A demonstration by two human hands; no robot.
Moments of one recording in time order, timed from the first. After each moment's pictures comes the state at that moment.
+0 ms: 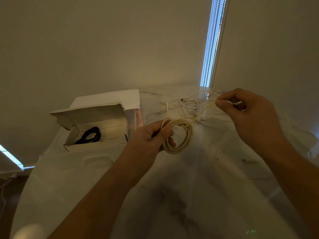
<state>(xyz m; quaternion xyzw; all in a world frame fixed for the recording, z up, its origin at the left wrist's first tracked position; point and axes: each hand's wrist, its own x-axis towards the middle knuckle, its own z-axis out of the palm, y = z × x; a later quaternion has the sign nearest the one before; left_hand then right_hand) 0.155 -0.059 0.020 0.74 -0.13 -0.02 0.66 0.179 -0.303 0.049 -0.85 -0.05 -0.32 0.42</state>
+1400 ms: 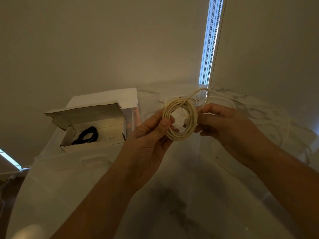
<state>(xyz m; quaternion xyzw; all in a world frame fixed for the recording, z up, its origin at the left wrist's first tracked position) 0.149 -0.072 0.030 0.46 -0.09 -0.10 0.88 0.166 -0.271 0.044 -0.73 -0.08 -0.01 0.68</state>
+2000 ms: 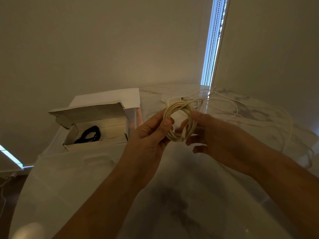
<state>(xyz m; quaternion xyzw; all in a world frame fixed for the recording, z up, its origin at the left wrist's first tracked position) 0.151 -0.071 0.024 0.53 -0.10 -0.05 0.84 0.163 -0.259 0.040 -0.66 -0.06 0.19 0.72</state>
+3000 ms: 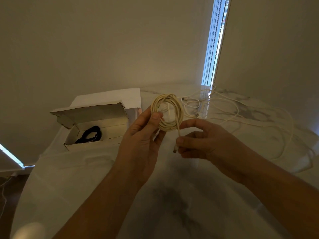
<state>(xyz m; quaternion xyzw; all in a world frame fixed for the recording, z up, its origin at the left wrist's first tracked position) 0.155 -0.068 0.029 0.46 -0.03 0.01 0.89 0.148 -0.242 0.037 -0.70 -0.05 0.13 0.70</state>
